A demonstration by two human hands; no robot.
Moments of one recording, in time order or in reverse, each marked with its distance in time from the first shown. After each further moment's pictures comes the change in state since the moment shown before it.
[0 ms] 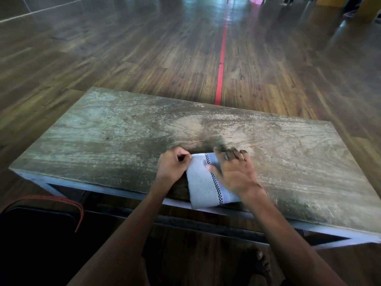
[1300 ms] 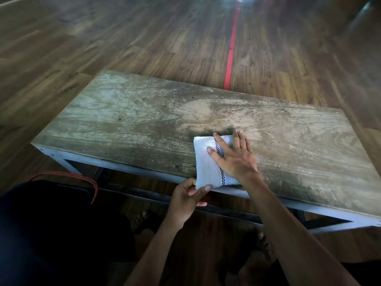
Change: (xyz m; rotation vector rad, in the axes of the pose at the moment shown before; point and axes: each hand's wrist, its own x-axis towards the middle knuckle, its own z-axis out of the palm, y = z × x) left_hand -0.145 0.018 0.007 -0.729 -0.210 -0.401; right_hand -0.003 -0.013 0.017 0.170 -0.145 0.097
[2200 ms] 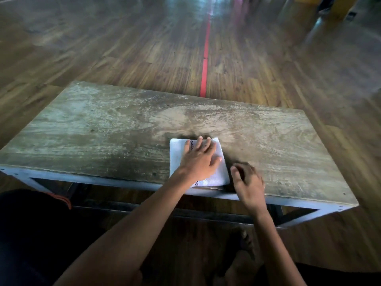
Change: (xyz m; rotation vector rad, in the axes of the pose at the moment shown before) left_hand 0.102 0.051 0.079 1.551 -0.215 0.498; right_hand -0.084 0.063 0.021 0.666 0.420 0.303
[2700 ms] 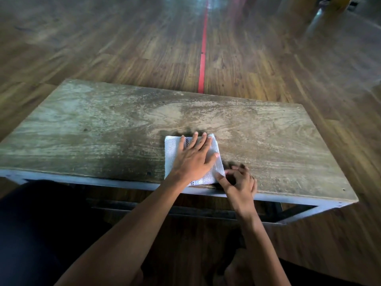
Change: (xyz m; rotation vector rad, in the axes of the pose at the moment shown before) left_hand 0.001 -0.005 0.012 0.031 0.079 -0.014; right_hand -0.021 -0.006 0.012 0.231 -0.071 0.148
